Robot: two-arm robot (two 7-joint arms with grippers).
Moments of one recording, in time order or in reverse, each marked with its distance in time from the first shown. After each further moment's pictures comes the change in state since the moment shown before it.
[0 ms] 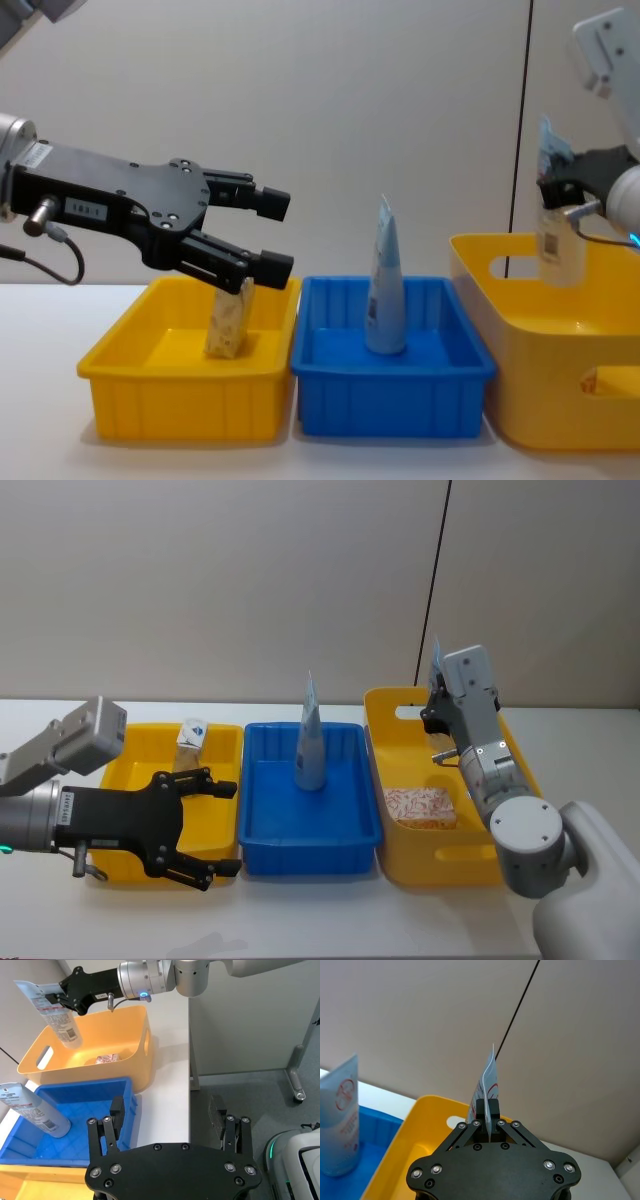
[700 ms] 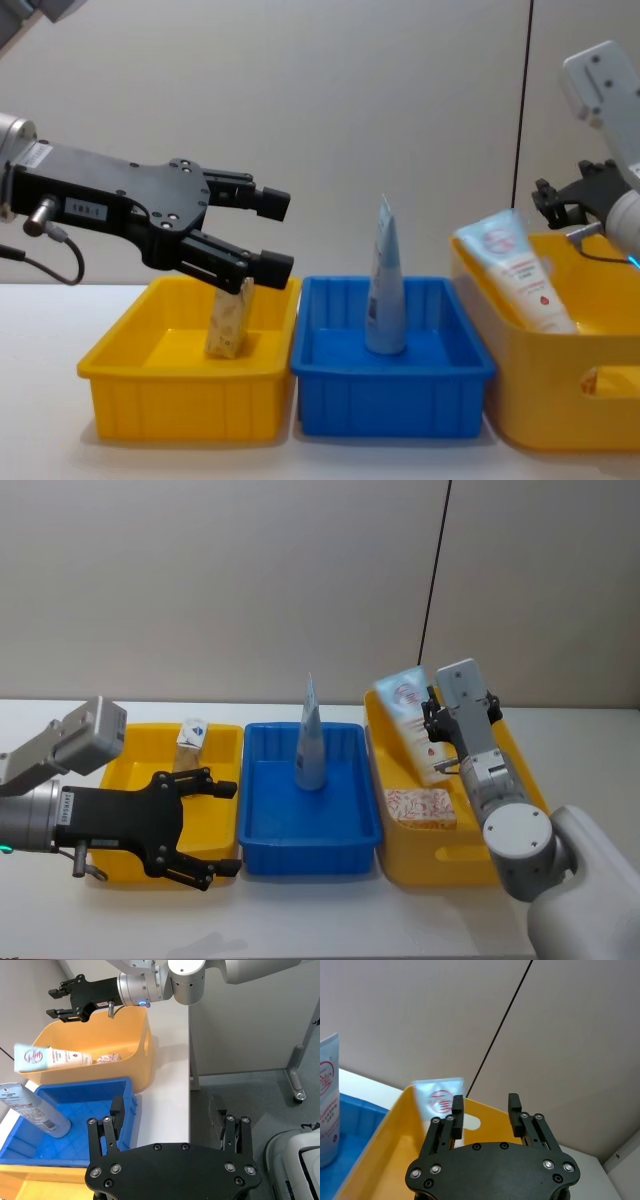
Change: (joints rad) left arm 0.000 0.000 0.000 0.000 0.000 0.000 0.000; right arm 0.043 -0.006 0.001 0.123 -0.063 -0.043 -0.054
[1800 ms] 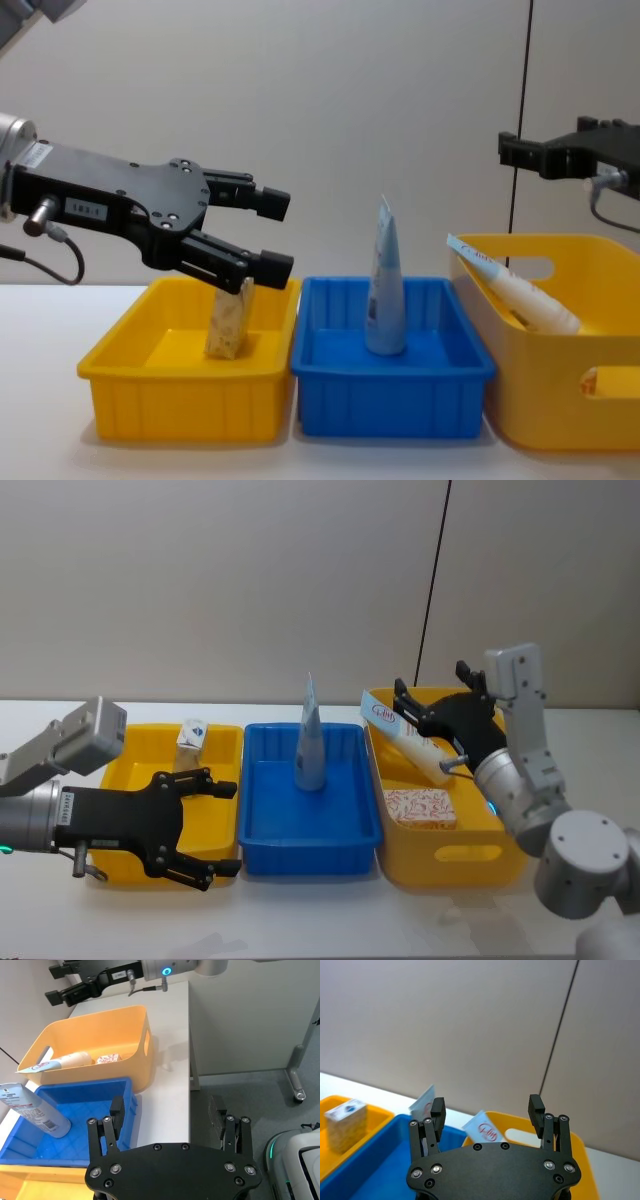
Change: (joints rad) left arm 0.000 0.000 0.000 0.000 0.000 0.000 0.000; right arm -0.184 0.023 0.087 -0.369 0.289 0.058 0.354
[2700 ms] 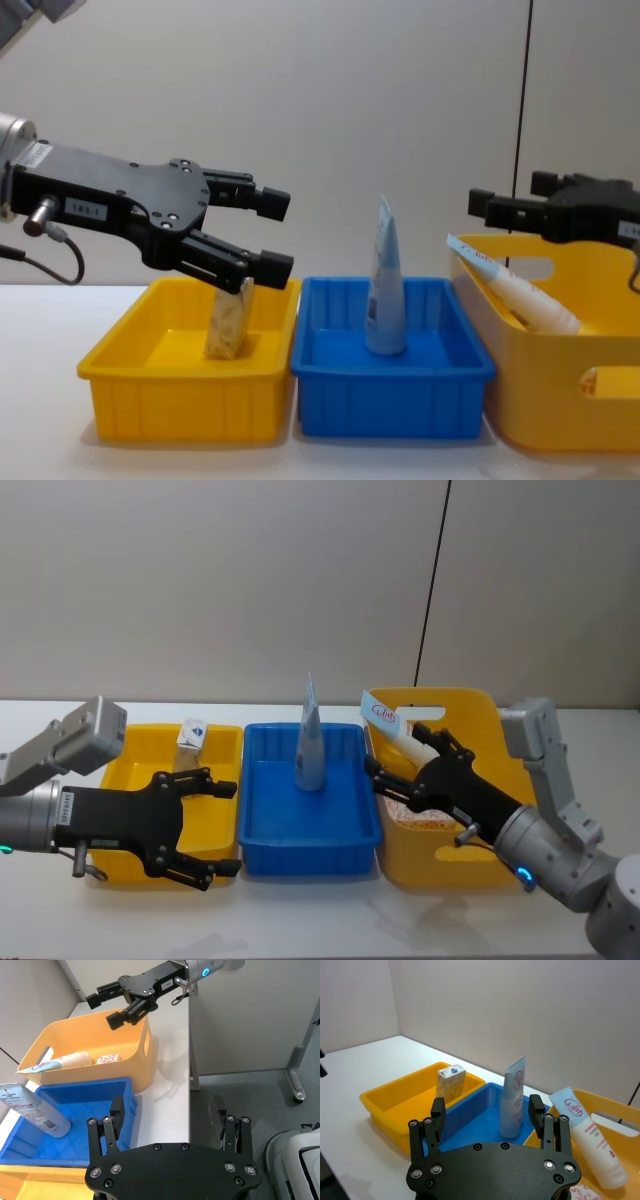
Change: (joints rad) left arm 0.000 0.000 0.000 0.000 0.000 0.000 0.000; right arm -0.128 0.139 -0.018 -0.112 0.227 0.037 0.395
